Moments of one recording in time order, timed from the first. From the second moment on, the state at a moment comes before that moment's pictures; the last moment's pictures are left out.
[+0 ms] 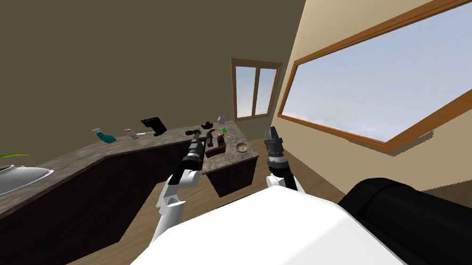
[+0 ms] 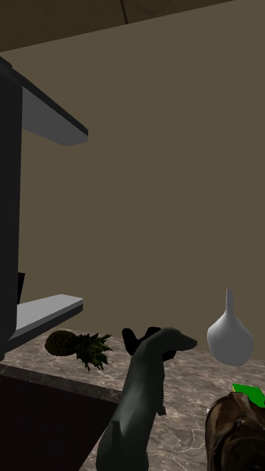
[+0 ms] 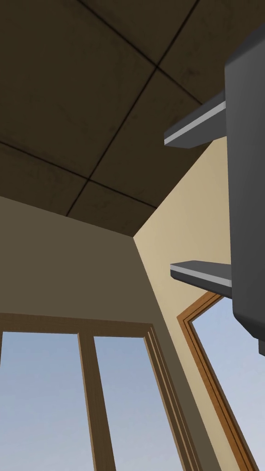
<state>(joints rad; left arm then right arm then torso) -0.03 0.14 -0.11 -1.95 0.16 0.15 -0.05 0.54 0.05 0.05 -2.30 0.08 -0.59 0.13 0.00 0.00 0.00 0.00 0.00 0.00</state>
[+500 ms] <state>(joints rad) -0.13 0.15 -0.13 -1.87 0.19 0.29 -0.05 0.54 0.05 0.05 -2.30 0.08 -0.59 0.13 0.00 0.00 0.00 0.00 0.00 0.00</state>
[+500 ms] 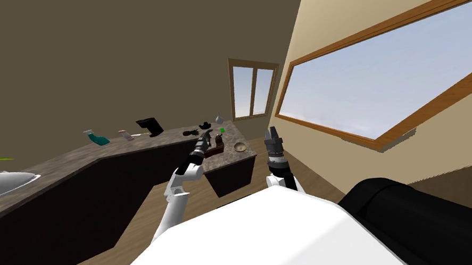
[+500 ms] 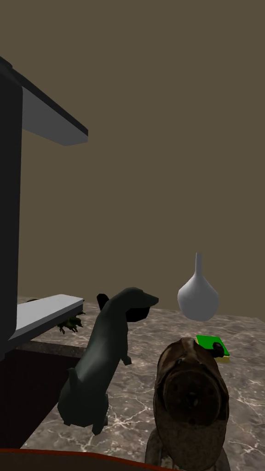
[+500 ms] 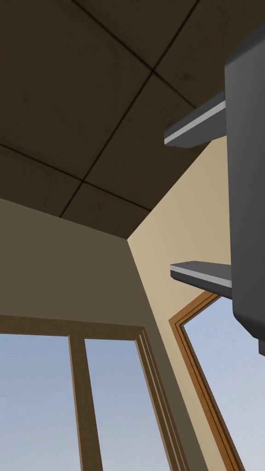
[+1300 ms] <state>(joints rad) -0.28 0.16 -0.16 -1.74 0.24 0.50 -0.03 0.54 0.05 0.05 -2.30 0.08 -0.59 0.13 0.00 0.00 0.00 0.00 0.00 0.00</state>
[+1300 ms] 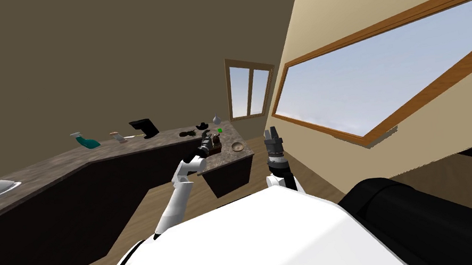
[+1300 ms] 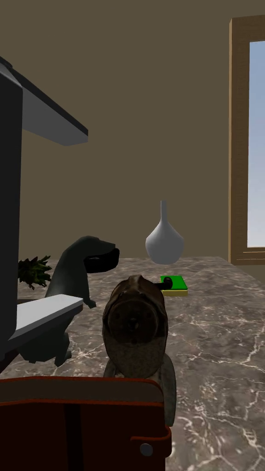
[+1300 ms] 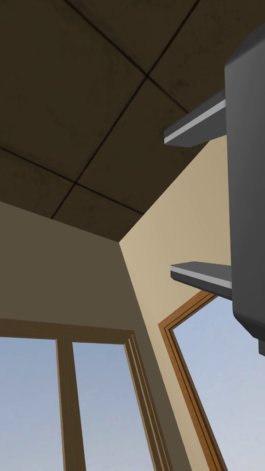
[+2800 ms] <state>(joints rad) -0.56 0.20 -0.19 -1.42 0.32 0.91 0.02 0.54 0.05 0.05 -2.30 0.08 -0.59 0.13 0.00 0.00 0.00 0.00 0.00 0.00</state>
